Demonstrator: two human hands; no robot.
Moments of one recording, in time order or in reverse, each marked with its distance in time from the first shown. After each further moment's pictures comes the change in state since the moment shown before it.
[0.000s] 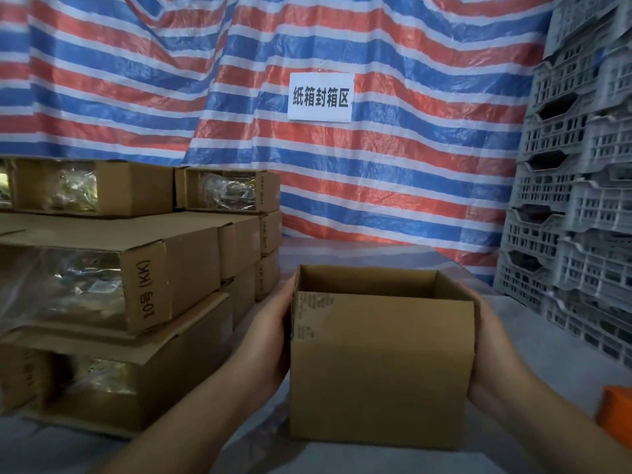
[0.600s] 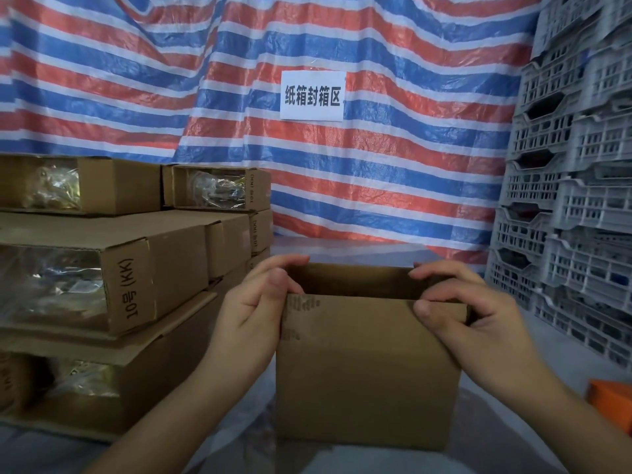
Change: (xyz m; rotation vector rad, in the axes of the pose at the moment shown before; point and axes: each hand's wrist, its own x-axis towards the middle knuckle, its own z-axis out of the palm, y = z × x) left_hand 0.005 0.004 -0.013 0.499 -0.060 0.732; right_hand -0.011 -0.020 -0.003 -0.723 -0.201 -0.854
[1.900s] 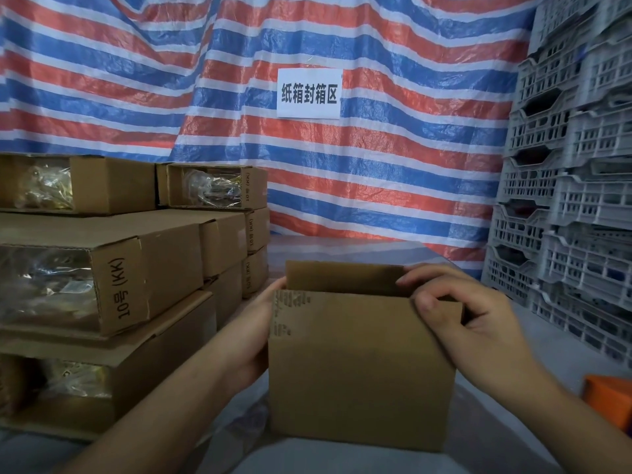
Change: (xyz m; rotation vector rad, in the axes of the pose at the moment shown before) left_hand 0.010 -0.008 0.006 -0.401 -0.198 -0.685; right_hand -0.001 -0.003 0.001 -0.013 0.006 -0.051
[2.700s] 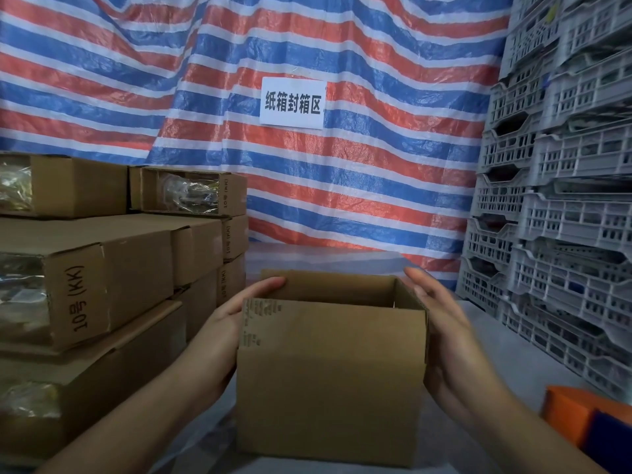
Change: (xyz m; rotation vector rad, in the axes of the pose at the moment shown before) left_hand 0.005 -0.003 0.000 0.058 0.100 0.134; right_hand -0.005 0.021 0.001 0.711 0.236 0.636
